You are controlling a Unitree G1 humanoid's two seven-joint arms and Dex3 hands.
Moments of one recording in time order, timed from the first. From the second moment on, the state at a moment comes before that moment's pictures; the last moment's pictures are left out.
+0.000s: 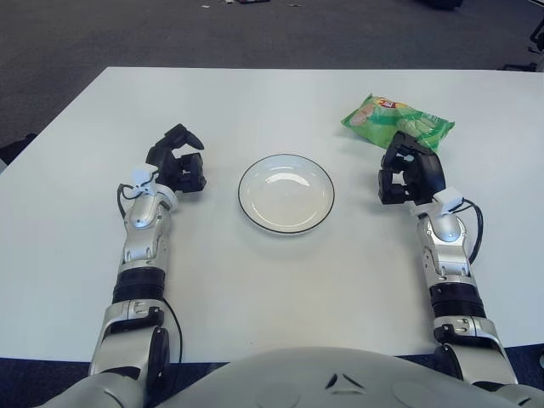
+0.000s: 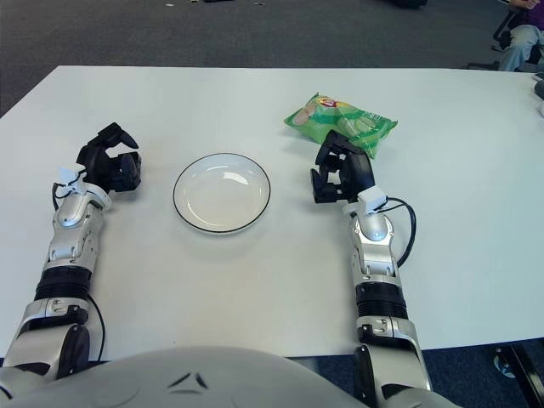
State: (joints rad) left arm -0.25 0.20 0.23 0.37 -0.19 -0.27 -0.22; right arm -0.19 -0.17 -0.15 0.28 0.03 -0.46 0.15
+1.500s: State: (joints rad) left arm -0.25 0.19 0.22 0.35 -0.19 -0.27 -0.21; right arm -0.14 -0.33 -0.09 0.24 -0.45 -0.57 -0.46
